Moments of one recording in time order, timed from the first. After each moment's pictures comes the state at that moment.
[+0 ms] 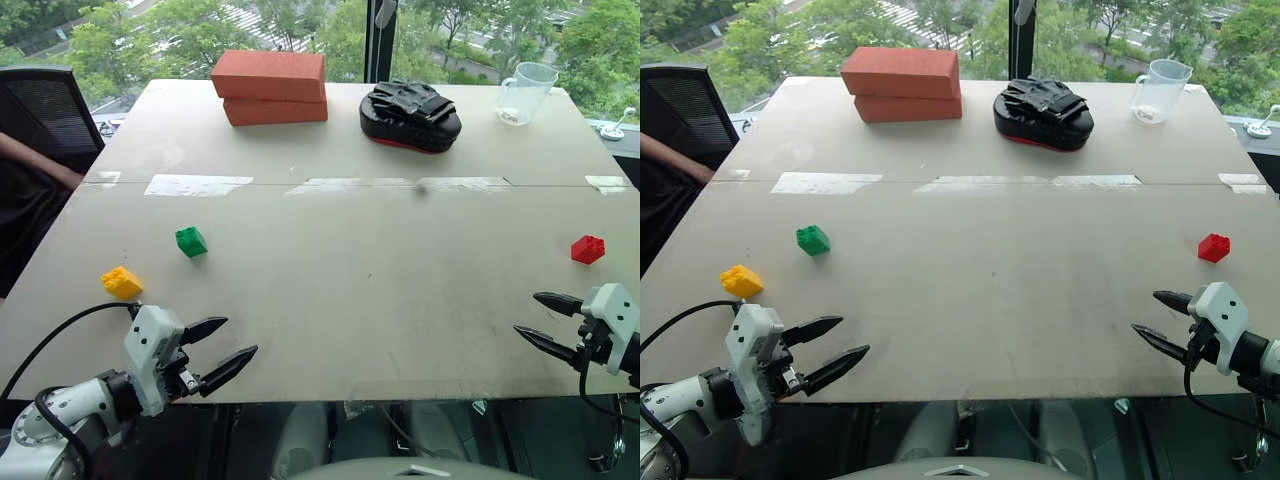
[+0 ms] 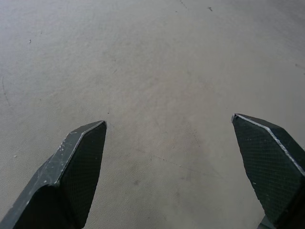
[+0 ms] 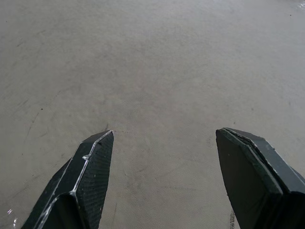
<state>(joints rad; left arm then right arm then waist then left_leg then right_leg) 0.53 0.68 0.47 -0.52 -0.58 0.44 -0.93 0.32 -0.79 -0.37 -0.21 0.40 0.15 1.00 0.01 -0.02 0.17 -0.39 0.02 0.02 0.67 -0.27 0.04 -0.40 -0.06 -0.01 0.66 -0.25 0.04</state>
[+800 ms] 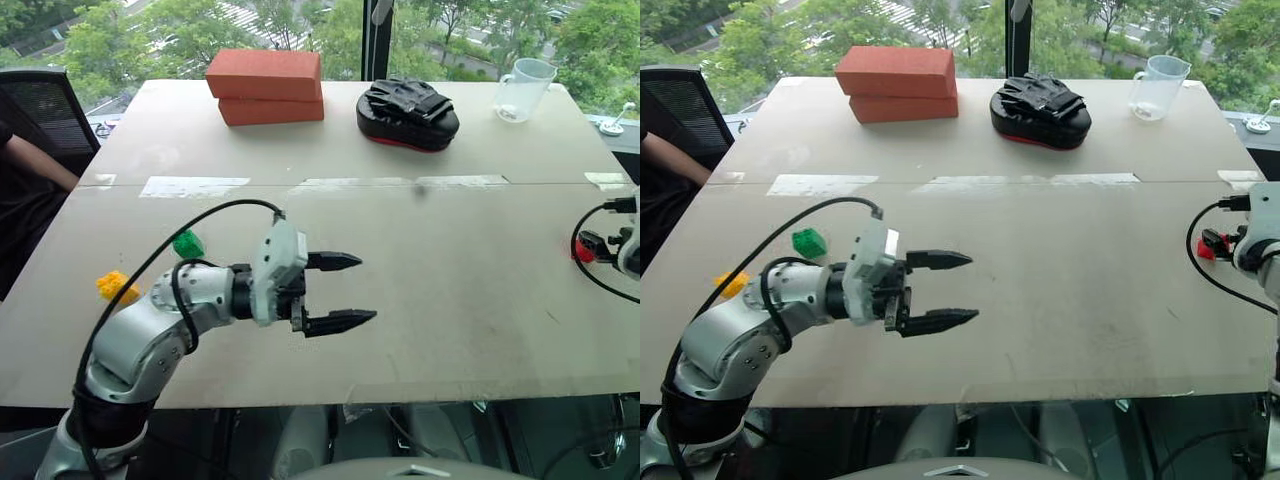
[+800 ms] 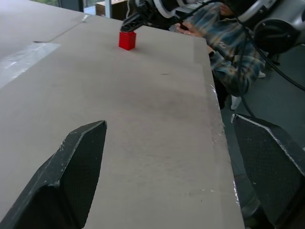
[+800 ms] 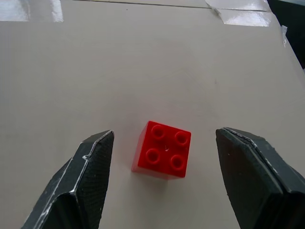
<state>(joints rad) -0.24 0.73 -0.08 -0.58 -0.72 0.65 -0.96 -0.43 -0.76 -0.37 0.01 0.28 1.11 0.23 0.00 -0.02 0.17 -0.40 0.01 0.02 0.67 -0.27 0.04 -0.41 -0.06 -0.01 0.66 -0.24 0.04</state>
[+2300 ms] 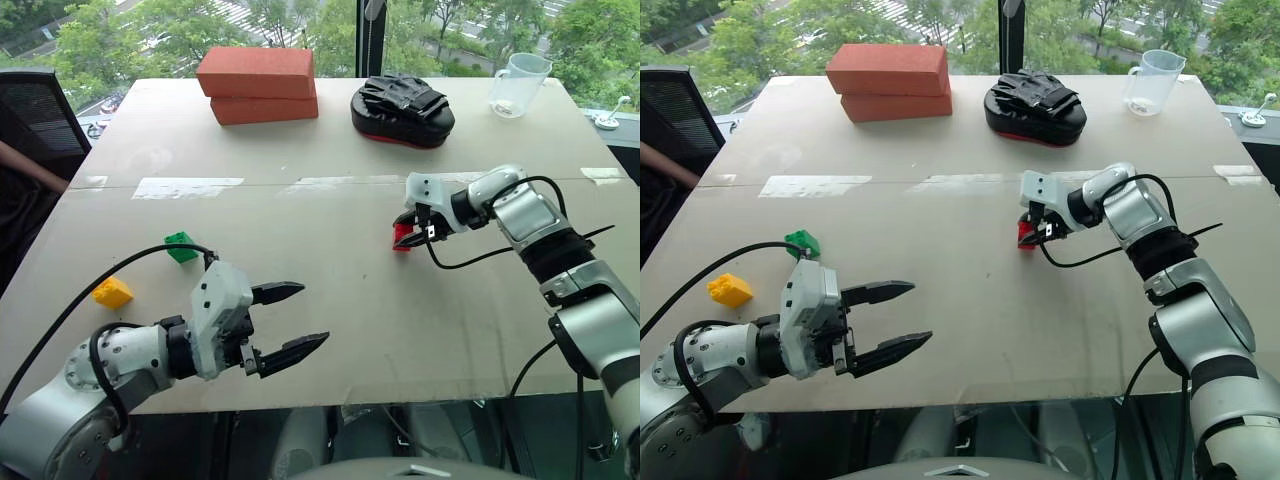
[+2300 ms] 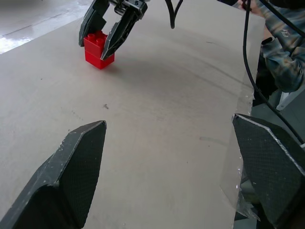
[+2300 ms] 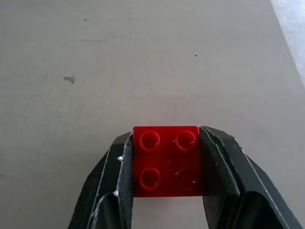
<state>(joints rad) 0.24 0.82 0.32 -0.82 -0.83 0.67 -0.78 -1.02 -0.50 0.47 0.61 0.03 0.23 1.30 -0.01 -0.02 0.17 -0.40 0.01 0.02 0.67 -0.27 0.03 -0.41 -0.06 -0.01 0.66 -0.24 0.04</state>
